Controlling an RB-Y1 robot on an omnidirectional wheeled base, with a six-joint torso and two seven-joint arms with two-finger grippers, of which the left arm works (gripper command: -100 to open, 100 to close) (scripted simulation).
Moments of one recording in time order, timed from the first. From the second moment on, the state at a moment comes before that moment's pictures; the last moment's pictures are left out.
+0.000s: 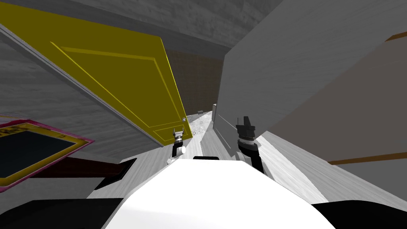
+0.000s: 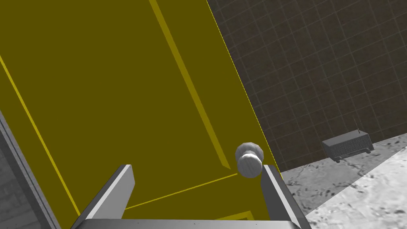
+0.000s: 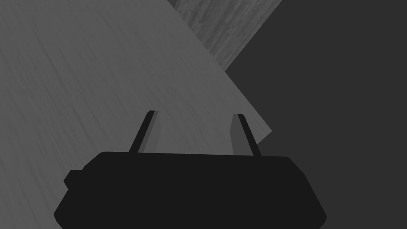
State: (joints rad) arm 0.14 0.10 0.09 -1.30 0.45 -0.72 0.82
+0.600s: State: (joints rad) arm 0.09 0.10 0.09 -1.15 0.51 -0.75 0.93
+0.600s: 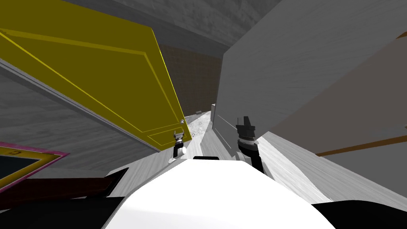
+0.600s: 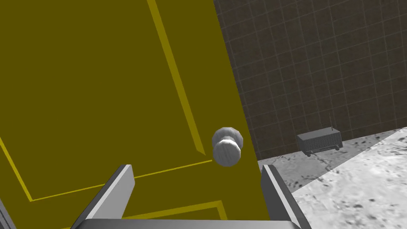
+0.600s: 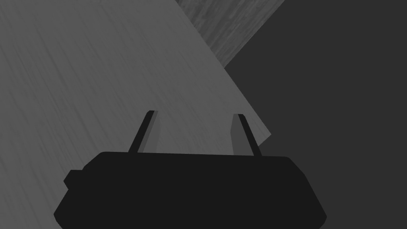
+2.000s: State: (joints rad) arm -0.03 0.09 0.10 -0.80 0.62 -0.83 1.17
